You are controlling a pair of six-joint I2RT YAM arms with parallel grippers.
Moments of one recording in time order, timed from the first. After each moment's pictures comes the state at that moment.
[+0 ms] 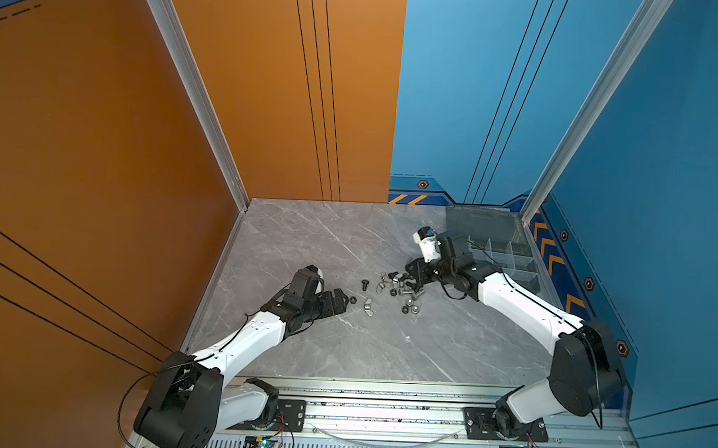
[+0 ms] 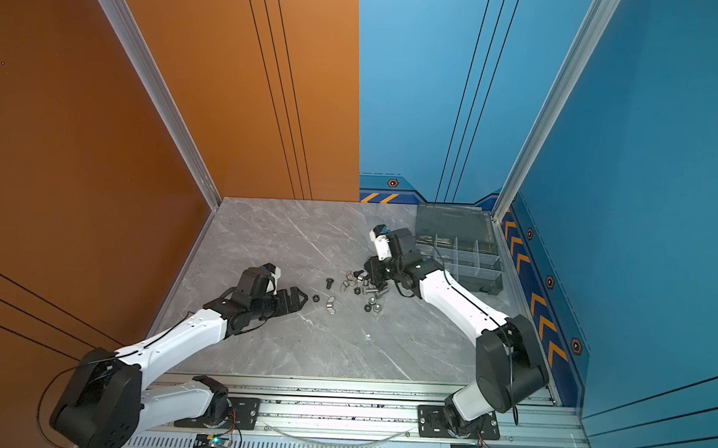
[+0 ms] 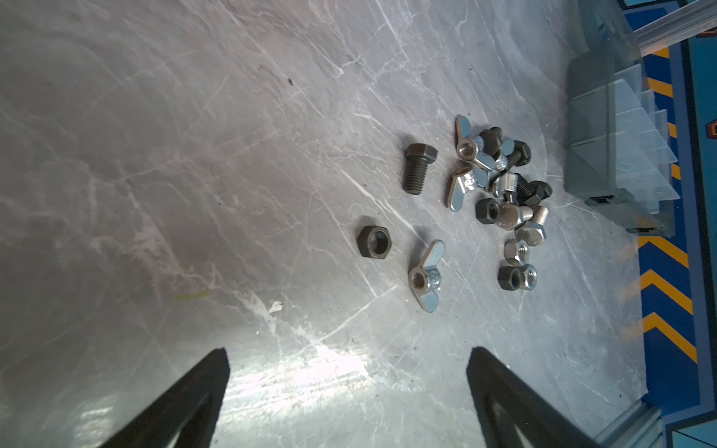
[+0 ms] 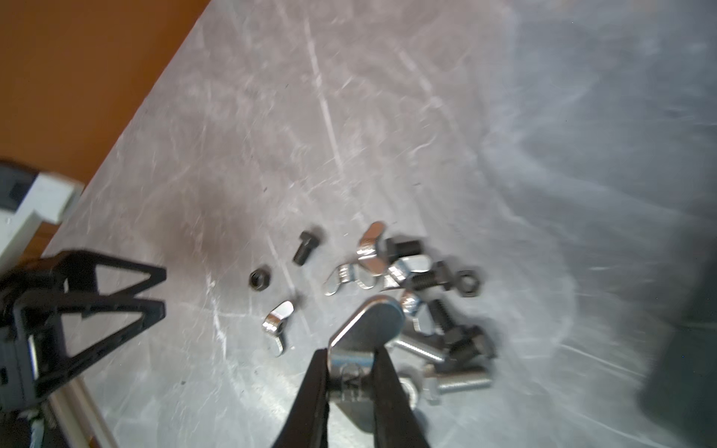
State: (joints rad) left arm -0.38 1.20 0.58 -0.22 0.19 -0.66; right arm 0.43 1.50 1.11 -0.33 -0.25 0.22
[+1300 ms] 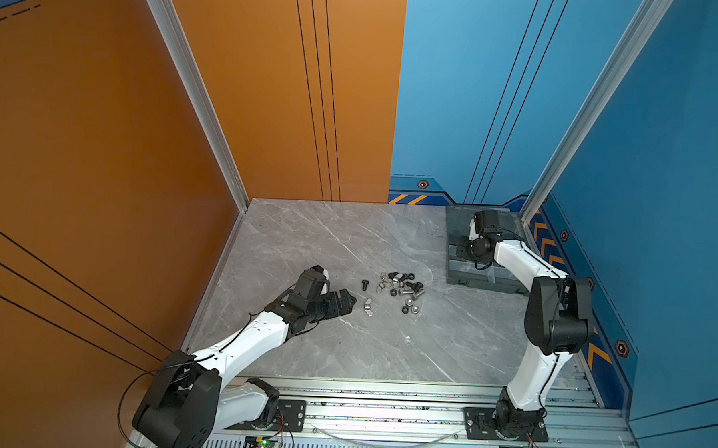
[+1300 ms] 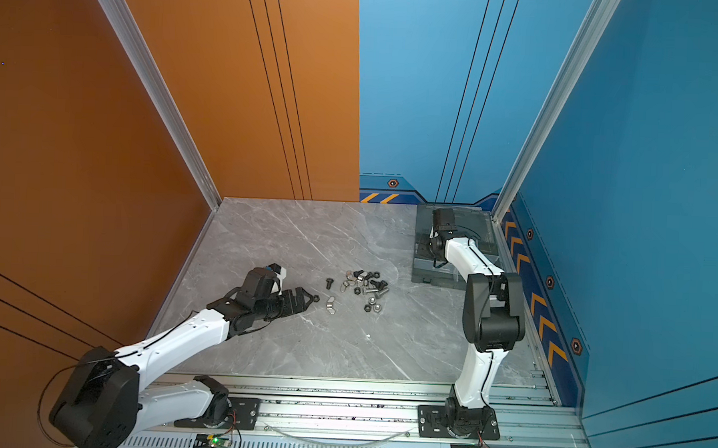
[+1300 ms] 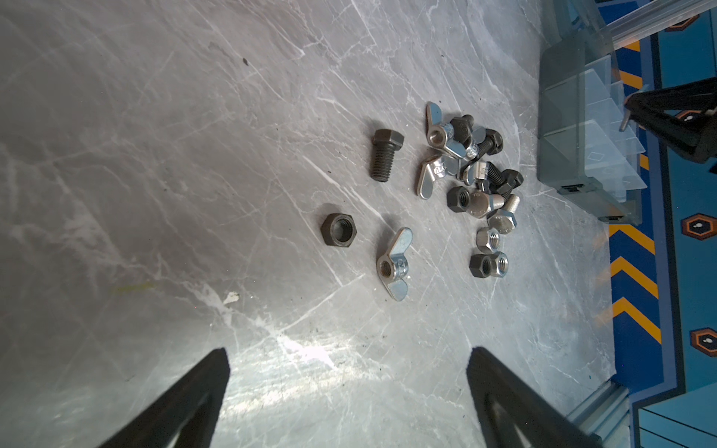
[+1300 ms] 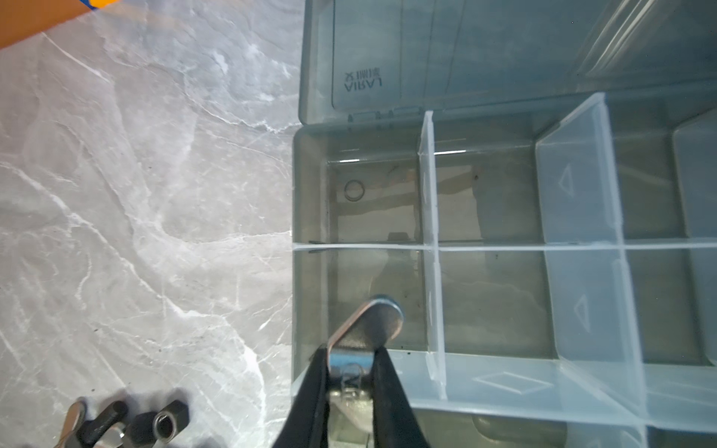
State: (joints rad) left arm -0.44 1.20 0.59 -0.21 0.19 -0.71; right arm 0.08 1.90 1.42 -0.50 -0.03 0.30
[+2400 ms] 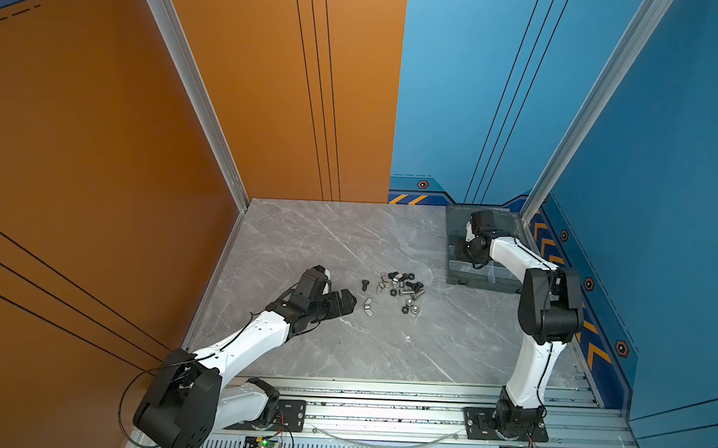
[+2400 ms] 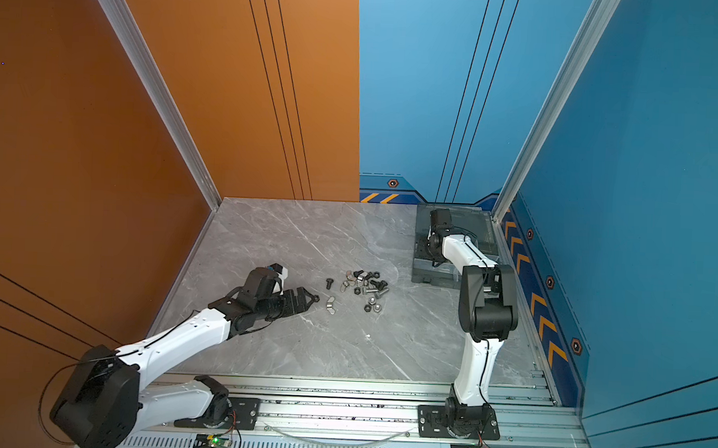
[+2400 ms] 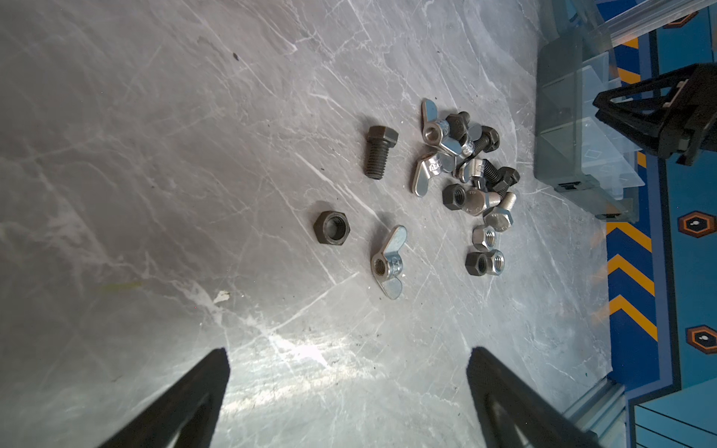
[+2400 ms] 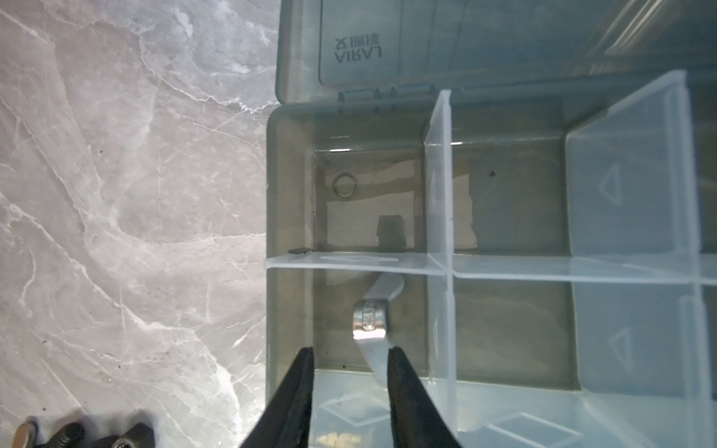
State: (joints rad) left arm -0.45 1.21 0.60 -0.22 0.18 -0.72; right arm 0.08 1.99 1.48 -0.54 -0.03 0.27
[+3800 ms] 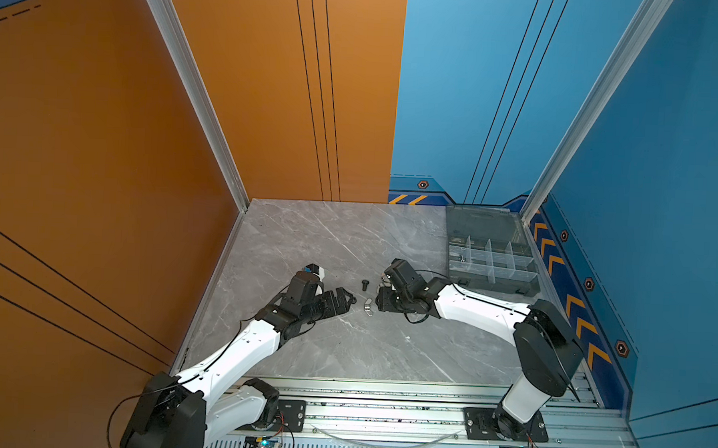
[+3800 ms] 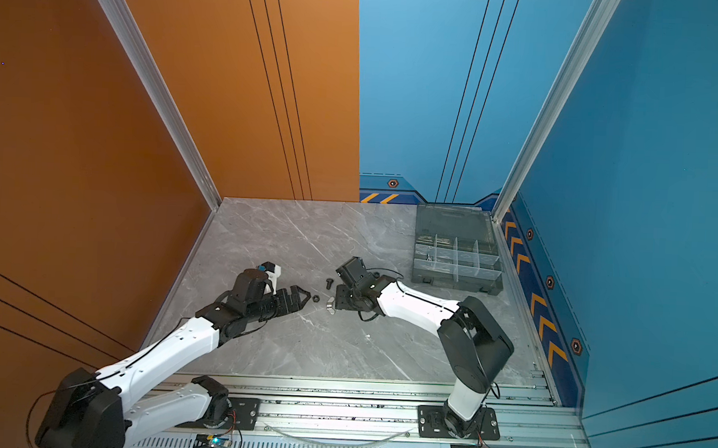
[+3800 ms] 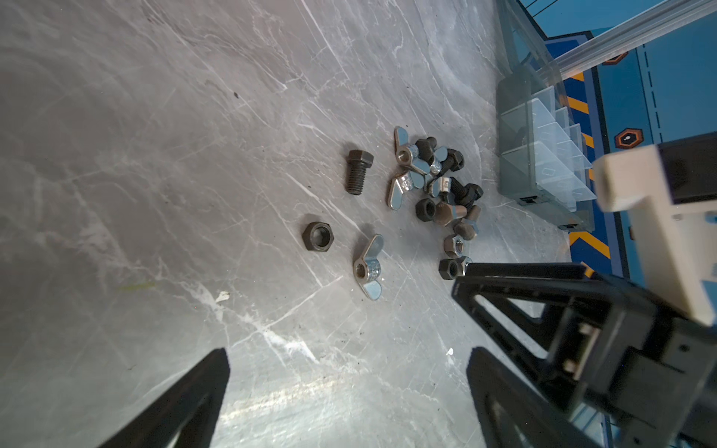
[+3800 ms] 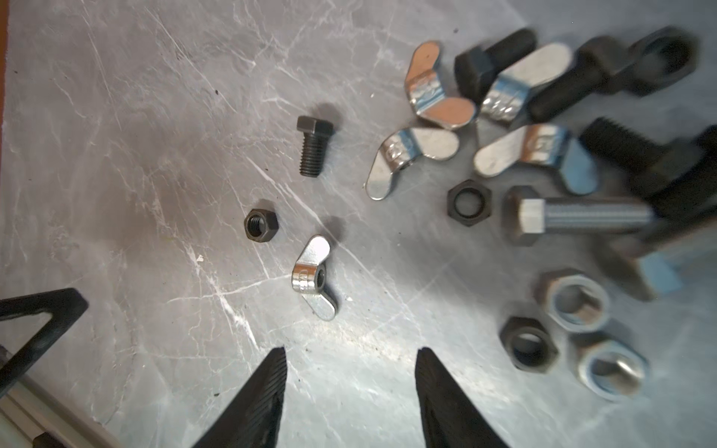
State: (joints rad) left arm -0.42 1.07 0.56 -0.22 0.20 -0.73; right arm 0.81 1.75 1.14 -0.39 -0.01 0.74
